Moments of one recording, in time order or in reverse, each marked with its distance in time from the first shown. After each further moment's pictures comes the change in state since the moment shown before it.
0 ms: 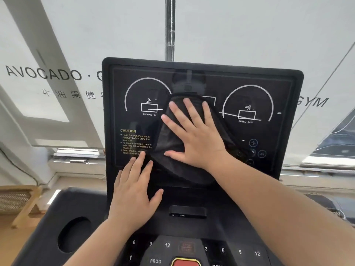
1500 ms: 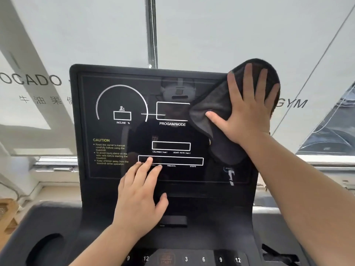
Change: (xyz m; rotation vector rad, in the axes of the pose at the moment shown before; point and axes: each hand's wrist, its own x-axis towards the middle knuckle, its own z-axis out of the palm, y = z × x) left_hand 0.021 0.067 0.004 -0.095 0.114 0.127; right_hand -0.035 0.147 -0.024 0.040 0.006 0.599
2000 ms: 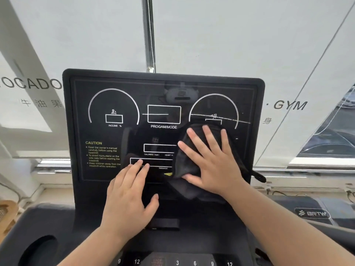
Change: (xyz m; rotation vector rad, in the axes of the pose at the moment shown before) left_hand 0.001 0.003 -0.004 0.036 0.013 -0.029; right_hand -0.101 -0.024 0.044 -0.049 0.015 -0.539
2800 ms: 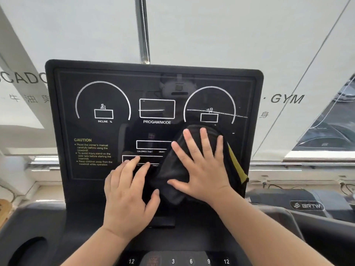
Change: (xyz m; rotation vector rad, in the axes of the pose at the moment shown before) left_hand 0.002 0.014 0.014 -0.011 0.171 0.036; right_hand -0.010 -0.033 0.005 0.078 -0.054 0.135
